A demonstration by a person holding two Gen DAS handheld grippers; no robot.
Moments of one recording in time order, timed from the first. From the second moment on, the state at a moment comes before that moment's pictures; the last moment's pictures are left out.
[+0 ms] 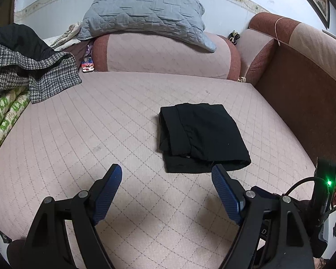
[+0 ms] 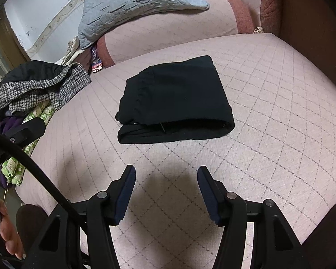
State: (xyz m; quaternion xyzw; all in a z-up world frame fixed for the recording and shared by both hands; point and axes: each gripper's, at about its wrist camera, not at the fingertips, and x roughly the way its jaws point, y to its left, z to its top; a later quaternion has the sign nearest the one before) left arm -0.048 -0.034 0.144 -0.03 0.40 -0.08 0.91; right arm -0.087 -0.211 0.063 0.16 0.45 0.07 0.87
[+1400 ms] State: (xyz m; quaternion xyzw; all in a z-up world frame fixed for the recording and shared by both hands) left arm -0.098 -0.006 0.217 -0.10 0.19 -0.02 0.98; right arm -0.117 -0.261 0.165 0.23 0.24 0.04 0.94
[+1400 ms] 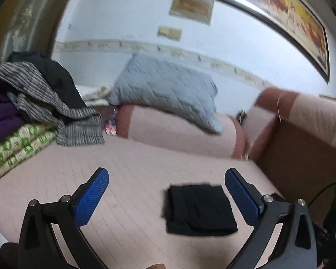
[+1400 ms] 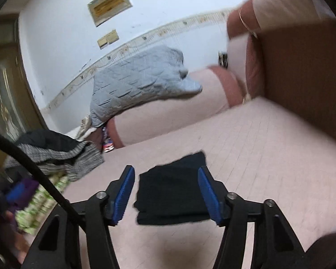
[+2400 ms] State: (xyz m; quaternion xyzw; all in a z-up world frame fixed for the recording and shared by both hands) left arm -0.050 -0.054 0.097 -0.07 0.45 -0.04 0.89; right arm -0.100 -0.244 0.049 0.16 0.46 0.07 0.87
